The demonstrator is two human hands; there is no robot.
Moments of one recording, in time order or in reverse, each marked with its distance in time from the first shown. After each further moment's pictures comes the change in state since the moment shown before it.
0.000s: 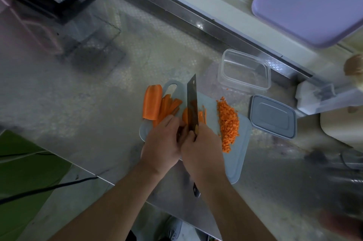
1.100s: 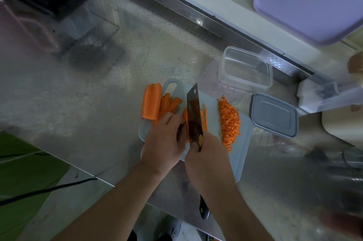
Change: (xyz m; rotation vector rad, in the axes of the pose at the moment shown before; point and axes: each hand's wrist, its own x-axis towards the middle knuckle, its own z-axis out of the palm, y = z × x) left_hand 0.003 0.001 0.001 0.021 0.045 0.006; right_hand -0.012 0.011 -0.008 -0.058 -0.057 0.040
